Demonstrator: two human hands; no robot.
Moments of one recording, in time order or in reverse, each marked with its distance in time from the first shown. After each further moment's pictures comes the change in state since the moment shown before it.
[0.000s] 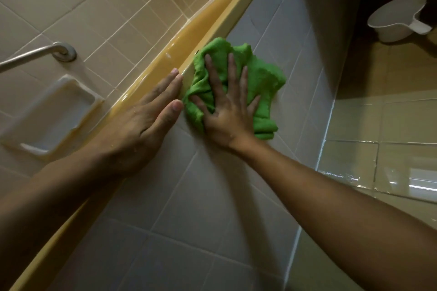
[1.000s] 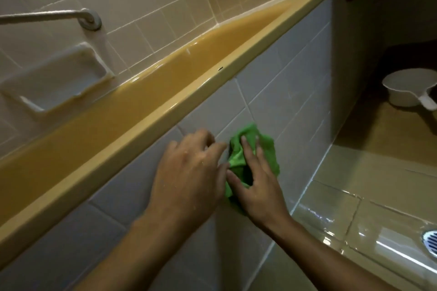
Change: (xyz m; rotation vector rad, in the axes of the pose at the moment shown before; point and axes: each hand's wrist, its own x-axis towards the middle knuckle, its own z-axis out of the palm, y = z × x) left_hand -0.010 0.071 0.095 0.275 0.315 -0.216; right_hand -0.083 0.062 -0.050 0.126 -0.353 0.099
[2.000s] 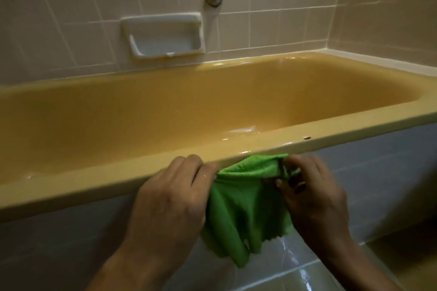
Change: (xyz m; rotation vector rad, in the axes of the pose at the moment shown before) left_hand -0.023 -0.015 -0.055 0.087 0.281 -0.470; right_hand 0.117 -0.080 -0.077 -0.317 -0.128 -0.670
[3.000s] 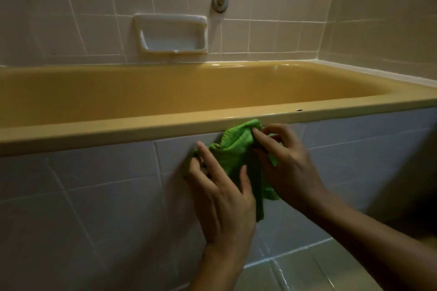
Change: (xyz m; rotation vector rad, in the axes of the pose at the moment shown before) left_hand -0.050 0.099 0.074 -0.312 0.215 -0.809; right_hand -0.004 -0.023 0.006 -0.071 -0.125 -0.335
